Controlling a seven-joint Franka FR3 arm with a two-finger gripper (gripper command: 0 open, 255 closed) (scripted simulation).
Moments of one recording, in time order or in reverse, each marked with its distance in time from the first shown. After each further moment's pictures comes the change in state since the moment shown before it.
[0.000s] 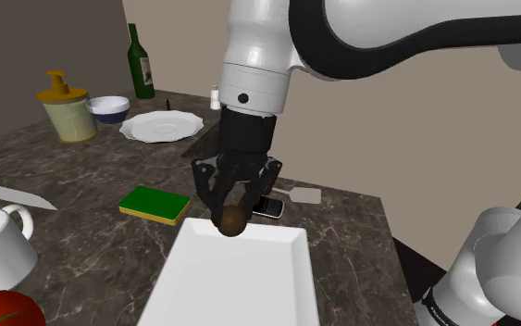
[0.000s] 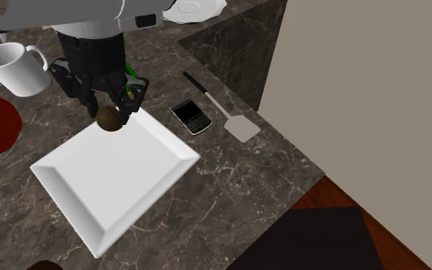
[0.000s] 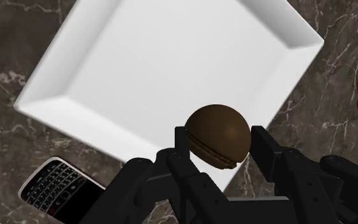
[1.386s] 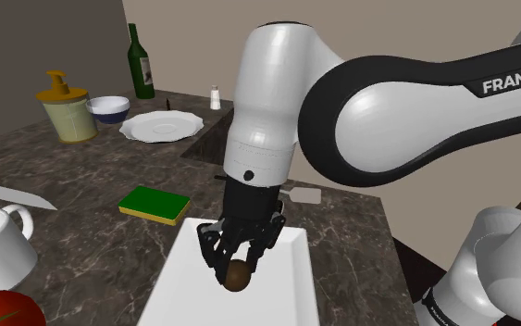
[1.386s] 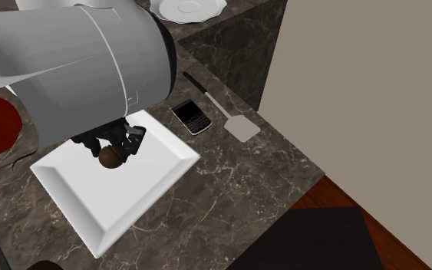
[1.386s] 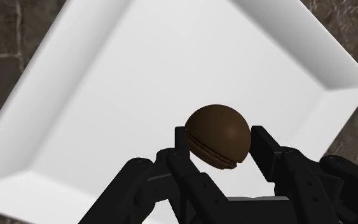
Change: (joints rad) arm 0.042 -0.038 0.057 -0.221 0.048 0.202 0.016
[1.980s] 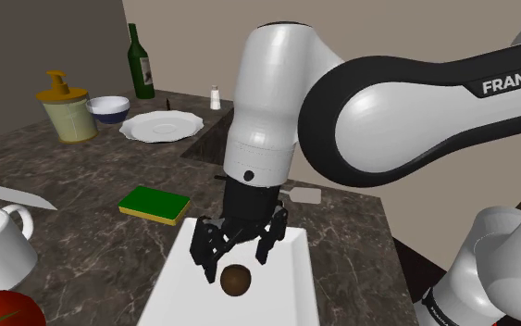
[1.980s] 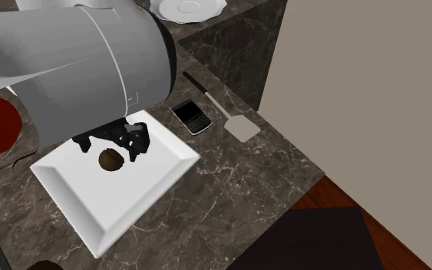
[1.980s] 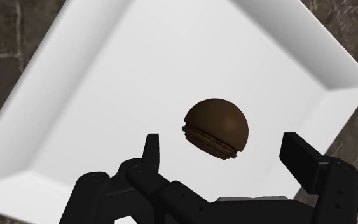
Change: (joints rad) arm 0.000 0.000 0.000 -0.001 0.000 0.001 0.000
